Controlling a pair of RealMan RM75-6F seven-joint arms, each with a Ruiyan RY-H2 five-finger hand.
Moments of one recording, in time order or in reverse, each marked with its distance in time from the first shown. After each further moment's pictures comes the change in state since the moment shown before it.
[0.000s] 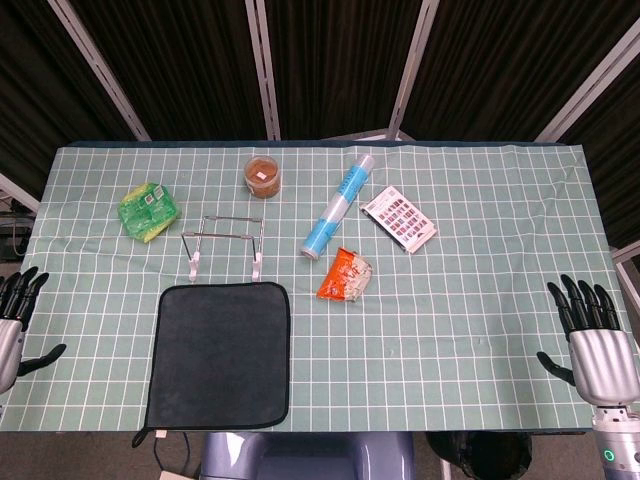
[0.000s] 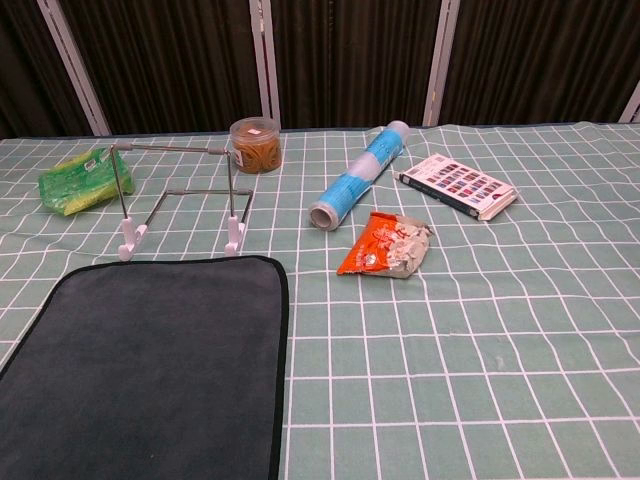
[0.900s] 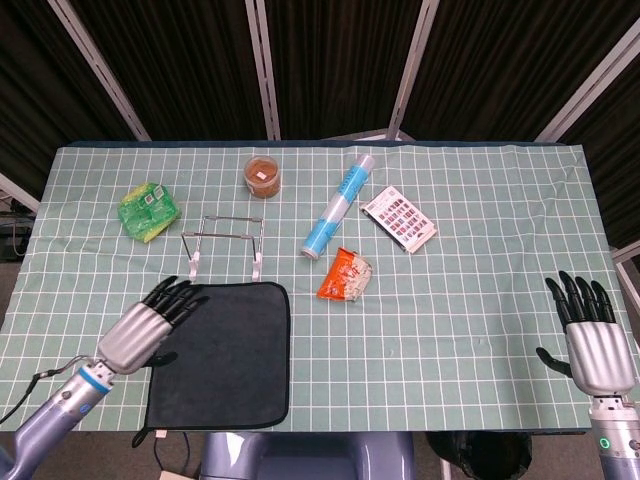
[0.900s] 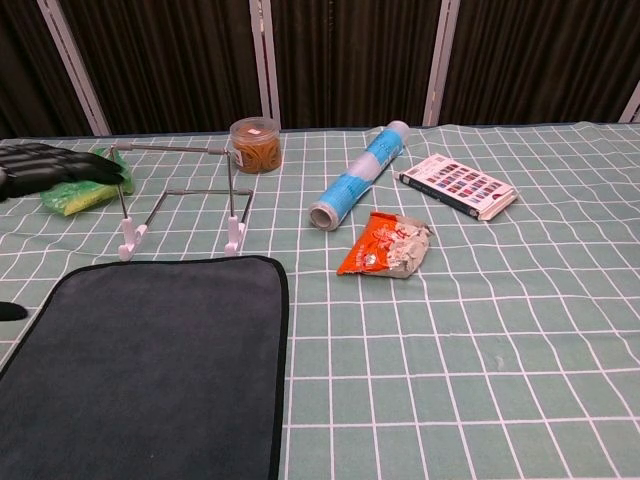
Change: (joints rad) left arm -0.337 -0.100 0.038 -0.002 0.303 -0.377 0.024; right arm 0.027 -0.008 0.017 0.012 0.064 -0.072 -0.012
